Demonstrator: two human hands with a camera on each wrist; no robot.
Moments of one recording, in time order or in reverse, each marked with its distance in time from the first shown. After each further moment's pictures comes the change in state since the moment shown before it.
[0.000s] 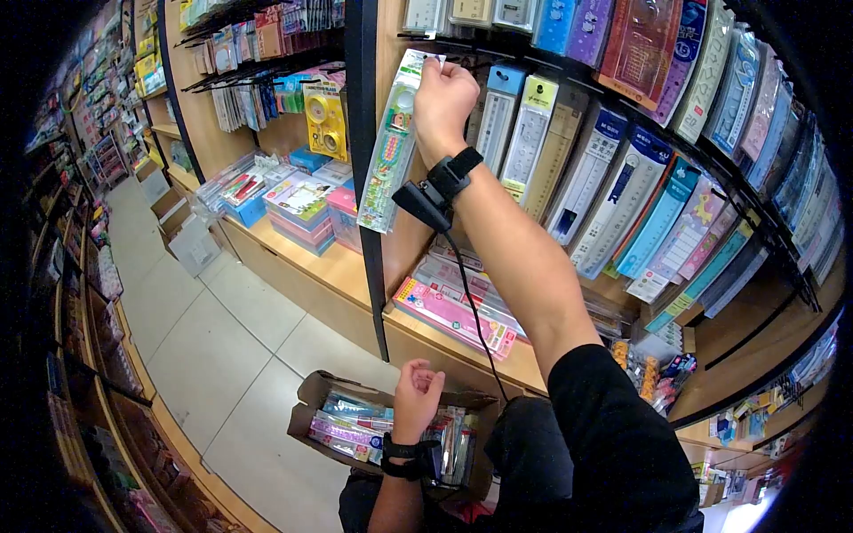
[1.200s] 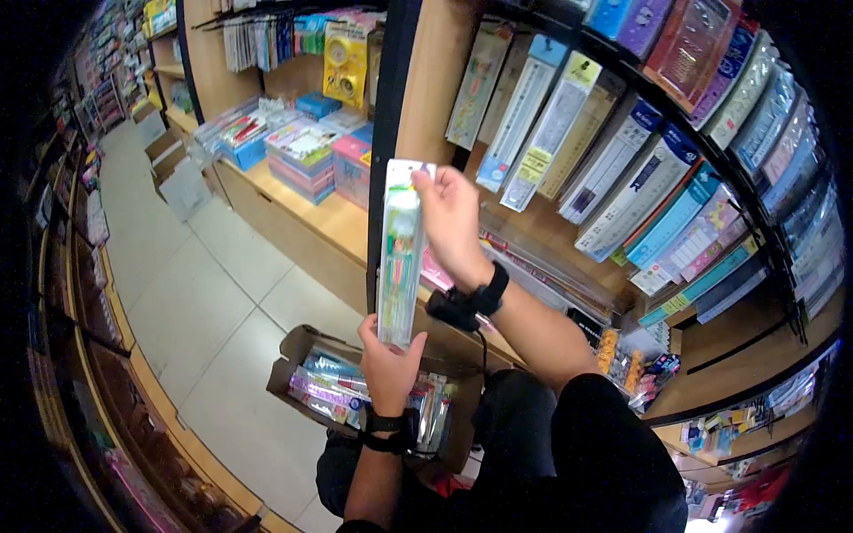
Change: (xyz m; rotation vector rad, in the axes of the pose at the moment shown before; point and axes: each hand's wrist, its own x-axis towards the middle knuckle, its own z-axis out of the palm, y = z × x) left_hand -0.008 0.044 -0.018 0.346 0.342 -0.033; right_hand -0.162 -0.013 -0.102 0.009 -0.486 0.457
